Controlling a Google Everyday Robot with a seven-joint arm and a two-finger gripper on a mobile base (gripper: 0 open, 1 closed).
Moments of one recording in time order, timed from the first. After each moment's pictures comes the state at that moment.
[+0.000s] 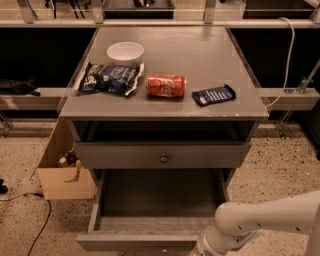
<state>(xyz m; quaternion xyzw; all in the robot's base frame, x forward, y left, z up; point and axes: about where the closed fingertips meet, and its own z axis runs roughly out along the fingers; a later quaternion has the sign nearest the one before) 0.315 -0.112 0.405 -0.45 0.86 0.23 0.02</state>
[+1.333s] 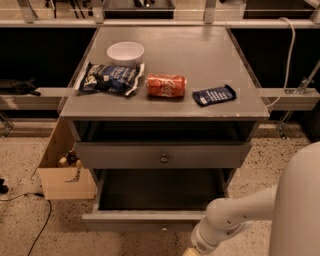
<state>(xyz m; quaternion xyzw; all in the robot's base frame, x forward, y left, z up) 0.346 -0.105 0.377 -0.45 0.87 0.20 0.03</state>
